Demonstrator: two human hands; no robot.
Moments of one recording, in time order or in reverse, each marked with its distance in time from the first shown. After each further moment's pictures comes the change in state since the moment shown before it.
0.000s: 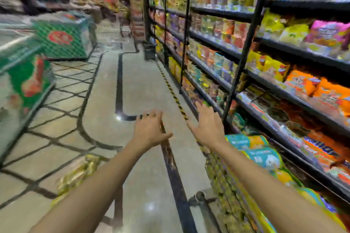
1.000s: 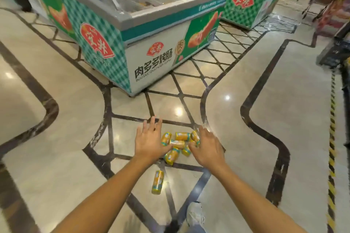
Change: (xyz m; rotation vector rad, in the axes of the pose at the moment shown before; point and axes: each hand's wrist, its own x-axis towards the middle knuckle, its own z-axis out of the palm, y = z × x) left_hand -0.080 -0.484 0.115 -0.077 -0.063 -1.069; right_hand 0.145 -0.466 0.336 0.146 -0.589 -0.733
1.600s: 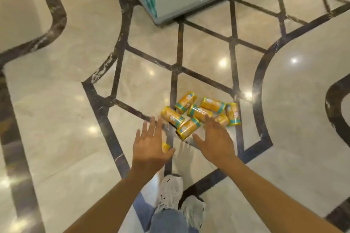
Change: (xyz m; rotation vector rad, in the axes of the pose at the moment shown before) left_hand 0.153 -0.019 0.334 -0.056 -0.148 -0.401; right_hand 0.258 0.128 0.284 -0.091 -0.448 -0.248
